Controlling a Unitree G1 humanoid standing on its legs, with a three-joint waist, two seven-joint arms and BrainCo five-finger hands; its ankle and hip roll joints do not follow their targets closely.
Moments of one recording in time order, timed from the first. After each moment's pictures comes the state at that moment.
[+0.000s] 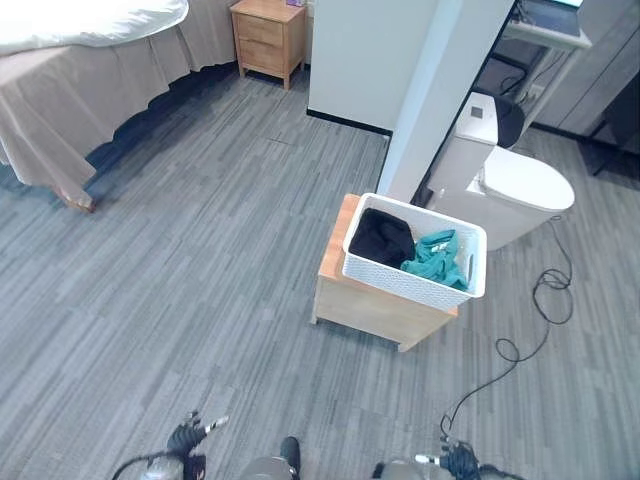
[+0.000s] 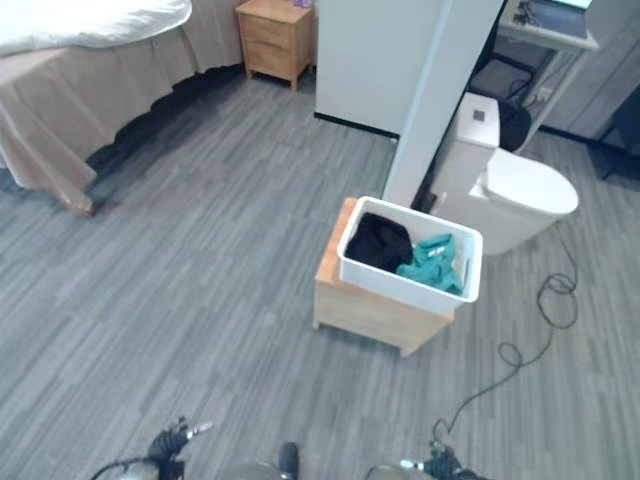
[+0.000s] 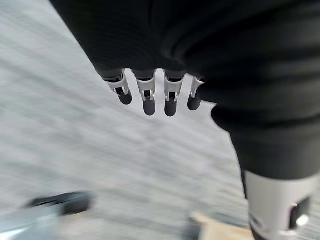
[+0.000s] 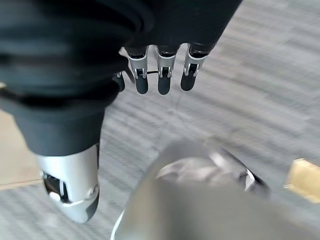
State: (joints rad) left arm -0.03 0.34 -0.12 1.13 -0.36 -0.17 -0.01; right arm -0.05 -0.30 0.25 1.26 0.17 -0.10 -0.01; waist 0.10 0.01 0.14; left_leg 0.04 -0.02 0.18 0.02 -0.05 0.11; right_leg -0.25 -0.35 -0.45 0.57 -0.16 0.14
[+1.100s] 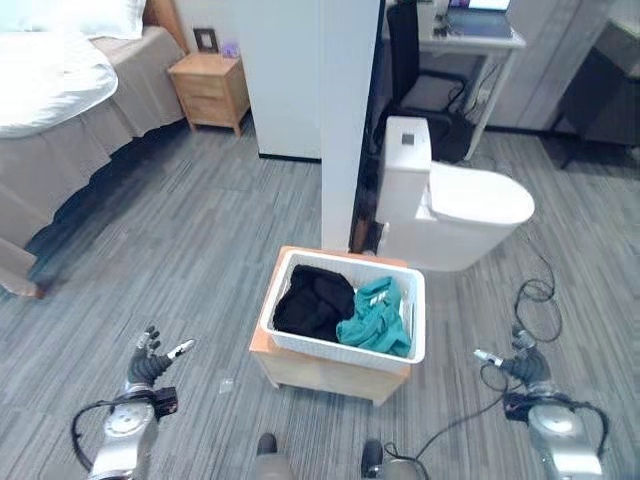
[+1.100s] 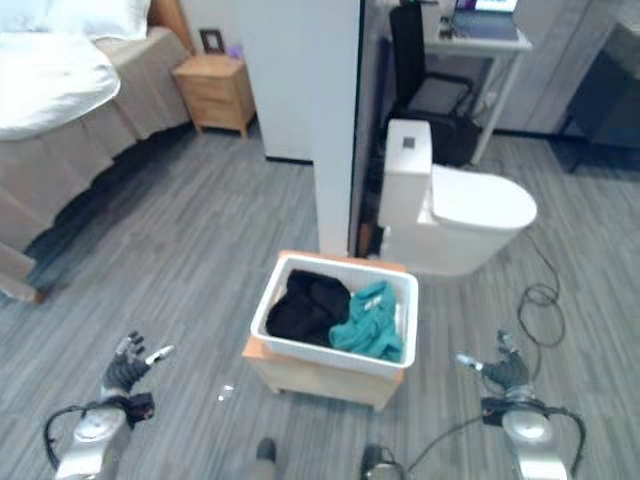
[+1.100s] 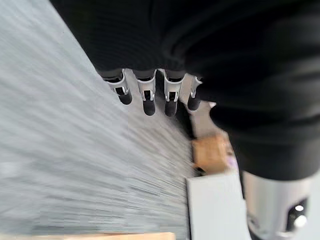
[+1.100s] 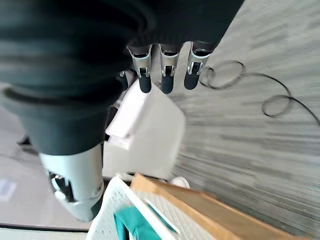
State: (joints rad) left arm 0.14 0.48 0.13 0.36 -0.27 -0.03 0.09; right arm 0.15 -0.48 -0.10 0.36 0.11 0.04 -0.11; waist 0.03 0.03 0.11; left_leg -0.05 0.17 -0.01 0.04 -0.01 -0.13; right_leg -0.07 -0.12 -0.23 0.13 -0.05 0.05
